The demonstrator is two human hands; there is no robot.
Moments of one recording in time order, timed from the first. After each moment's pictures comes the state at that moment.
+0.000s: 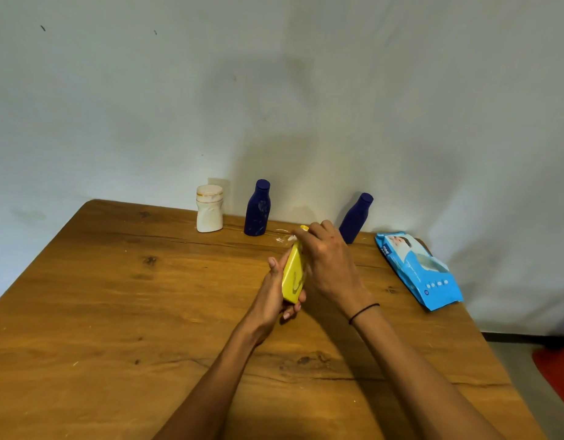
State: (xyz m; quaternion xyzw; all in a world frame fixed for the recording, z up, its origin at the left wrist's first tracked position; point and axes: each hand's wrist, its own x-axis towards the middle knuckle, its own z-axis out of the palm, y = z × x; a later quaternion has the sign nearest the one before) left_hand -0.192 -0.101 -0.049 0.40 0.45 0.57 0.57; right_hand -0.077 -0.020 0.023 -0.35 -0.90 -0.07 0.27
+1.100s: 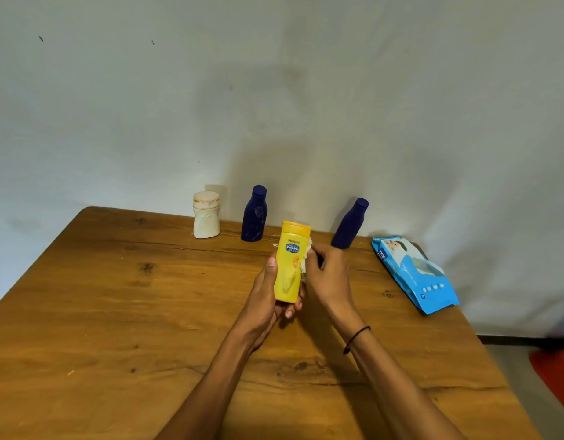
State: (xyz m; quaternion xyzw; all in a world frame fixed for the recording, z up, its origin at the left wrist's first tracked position) left_hand -0.196 -0.108 -0.030 0.36 0.41 0.61 0.57; right_hand -0.081 -0.046 0.022 -0.50 -0.72 0.28 0.38
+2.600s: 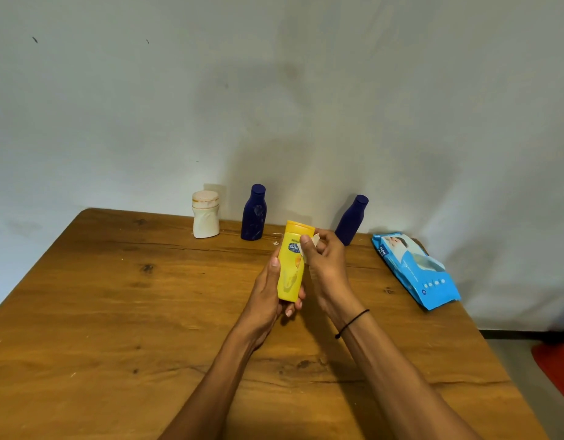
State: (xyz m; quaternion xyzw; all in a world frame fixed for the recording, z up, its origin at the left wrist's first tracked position) left_hand -0.196 -0.104 -0.039 0.37 0.42 0.61 0.55; right_hand -0.099 -0.044 0.035 -0.50 -0.50 0.54 0.46
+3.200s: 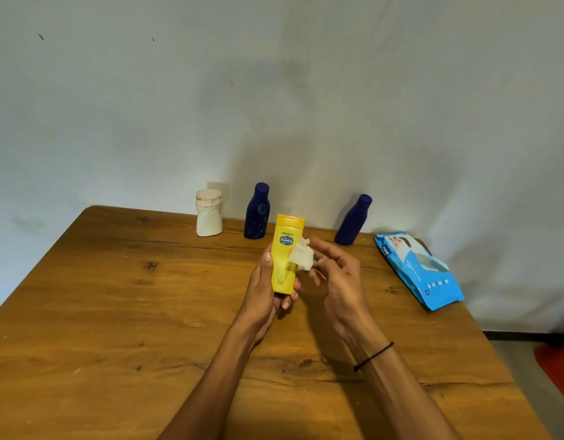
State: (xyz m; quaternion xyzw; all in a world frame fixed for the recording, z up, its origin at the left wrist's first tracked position) left_hand -0.204 -0.103 -0.038 0.33 0.43 0.64 0.54; right_hand -0.075 -0.073 0.038 -0.45 -0.46 0.61 0.47
